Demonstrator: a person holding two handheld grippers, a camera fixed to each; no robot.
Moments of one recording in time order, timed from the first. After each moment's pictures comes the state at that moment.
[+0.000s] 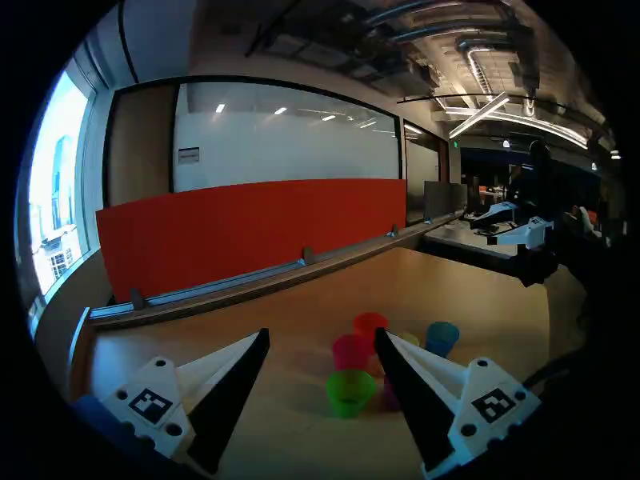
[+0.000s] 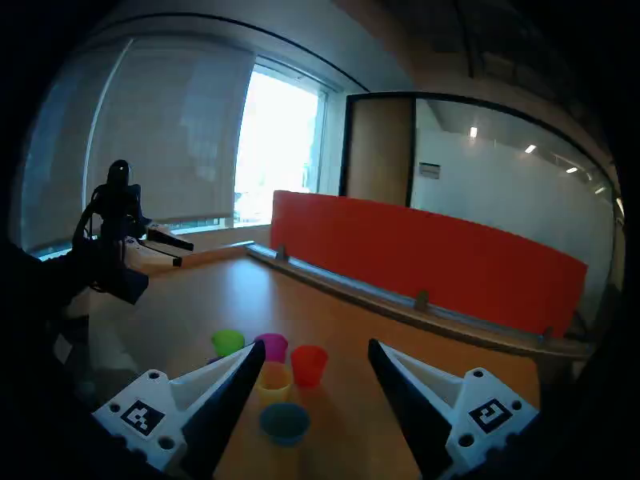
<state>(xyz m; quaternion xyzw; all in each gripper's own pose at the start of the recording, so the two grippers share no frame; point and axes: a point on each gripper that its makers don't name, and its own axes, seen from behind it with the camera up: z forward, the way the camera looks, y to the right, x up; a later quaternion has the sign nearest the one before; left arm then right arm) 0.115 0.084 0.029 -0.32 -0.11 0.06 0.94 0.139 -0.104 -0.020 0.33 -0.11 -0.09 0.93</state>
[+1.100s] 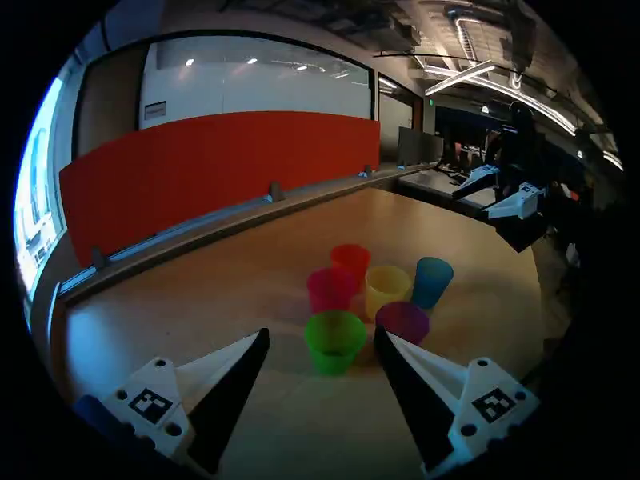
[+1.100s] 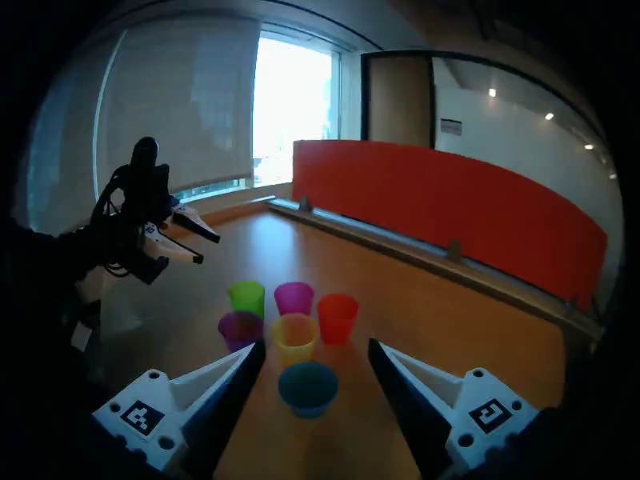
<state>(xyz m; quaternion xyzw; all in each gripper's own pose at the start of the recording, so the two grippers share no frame) 0.009 0.107 0.031 -0.38 -0.22 0.09 0.90 0.057 -0.115 -0.027 0.37 -0.20 -0.09 0.90</state>
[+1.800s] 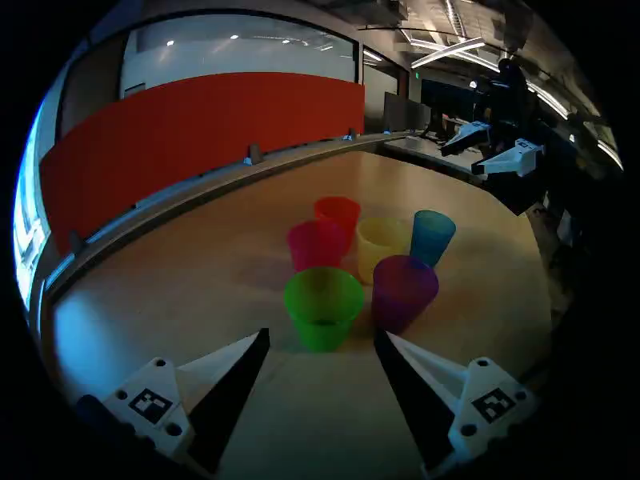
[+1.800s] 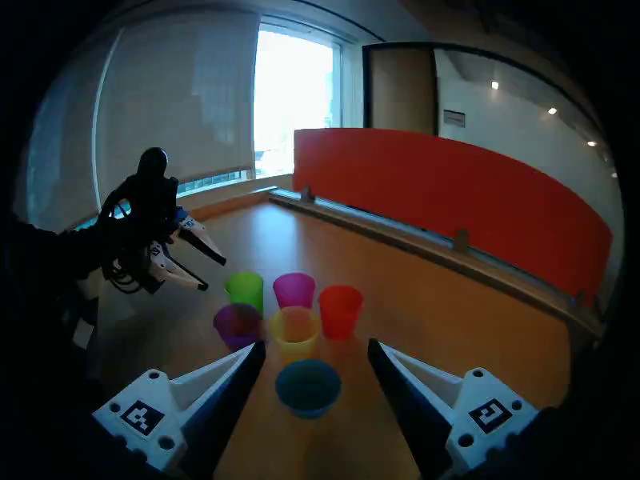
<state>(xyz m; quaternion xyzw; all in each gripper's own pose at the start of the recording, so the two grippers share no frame) -0.059 0.118 0.029 -0.40 -0.27 0.13 0.87 0.040 -0.122 -0.017 0.37 -0.22 -0.09 0.90</state>
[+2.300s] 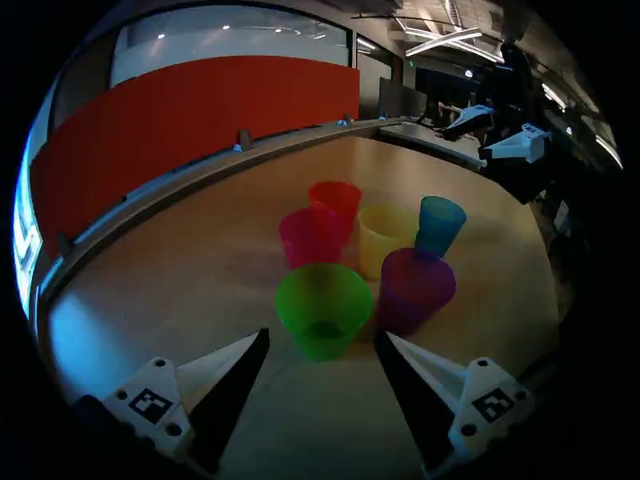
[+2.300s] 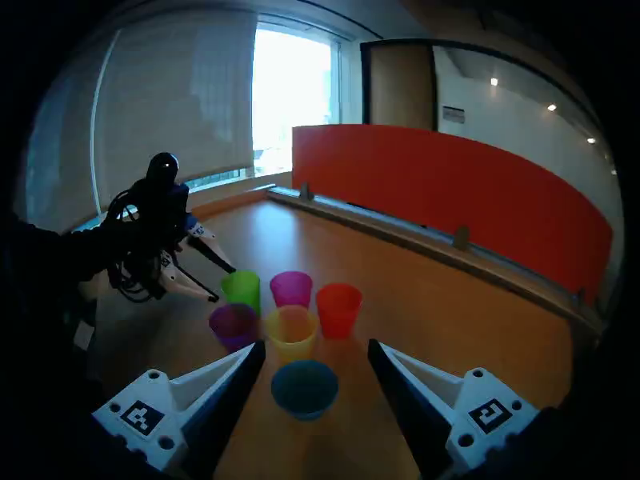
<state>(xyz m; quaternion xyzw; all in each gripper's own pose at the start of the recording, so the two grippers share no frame) -0.085 0.138 0.047 -0.41 -0.29 0.14 0.85 0.036 -0.122 -0.010 0.37 -0.22 -0.09 0.90</state>
